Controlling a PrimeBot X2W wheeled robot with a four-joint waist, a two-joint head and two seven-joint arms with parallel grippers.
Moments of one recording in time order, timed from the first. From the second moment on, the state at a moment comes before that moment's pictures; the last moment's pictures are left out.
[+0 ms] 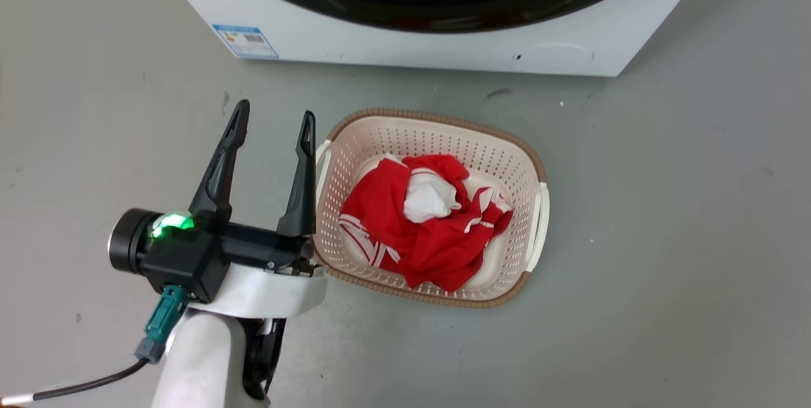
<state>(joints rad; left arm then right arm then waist) -0.24 0.05 -0.11 -0.10 -0.08 -0.09 -0.26 -1.50 -0.32 0.17 1.17 1.39 0.13 0.41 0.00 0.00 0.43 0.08</state>
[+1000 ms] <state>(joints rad) -0.29 0.05 -0.13 -0.09 -0.10 -0.06 -0.26 -1.43 -0.34 0.14 1.05 1.46 0.13 0.74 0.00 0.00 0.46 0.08</state>
